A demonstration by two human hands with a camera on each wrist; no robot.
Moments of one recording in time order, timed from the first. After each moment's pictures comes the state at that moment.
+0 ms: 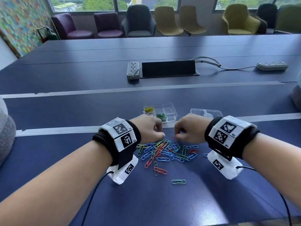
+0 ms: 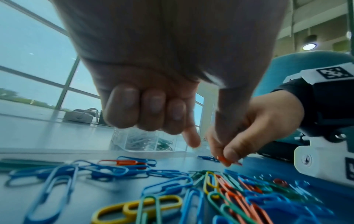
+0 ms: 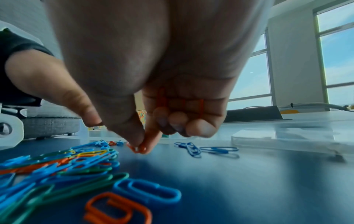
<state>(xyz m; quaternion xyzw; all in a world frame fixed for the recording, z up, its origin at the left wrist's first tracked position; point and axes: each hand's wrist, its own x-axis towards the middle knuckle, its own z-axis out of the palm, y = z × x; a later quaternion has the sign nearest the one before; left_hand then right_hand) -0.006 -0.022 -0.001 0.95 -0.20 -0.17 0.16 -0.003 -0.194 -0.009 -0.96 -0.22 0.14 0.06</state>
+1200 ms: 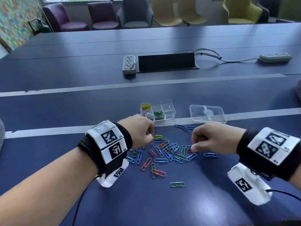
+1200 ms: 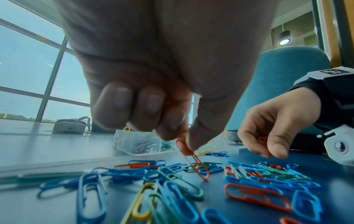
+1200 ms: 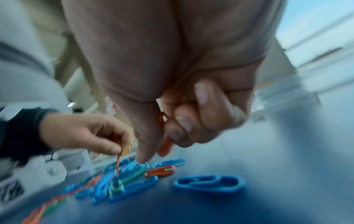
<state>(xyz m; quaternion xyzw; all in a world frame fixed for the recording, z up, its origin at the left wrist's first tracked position) -0.004 -0.009 -0.009 0.96 -0.23 -0.14 0.09 -0.028 -0.242 -0.011 -0.95 -0.12 0.24 0.17</state>
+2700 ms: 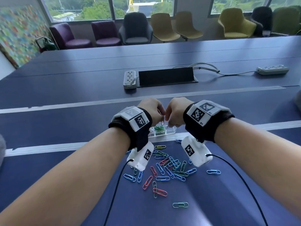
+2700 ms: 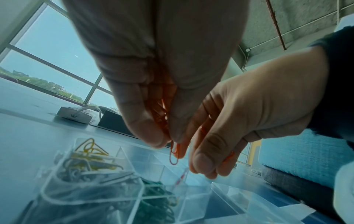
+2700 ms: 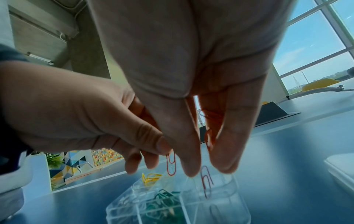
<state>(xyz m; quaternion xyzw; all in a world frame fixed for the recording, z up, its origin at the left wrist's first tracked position) 0.071 -0.049 0.011 0.93 -0.09 -0.11 0.33 0.069 -0.166 0.025 -0.97 -0.01 0.17 0.18</state>
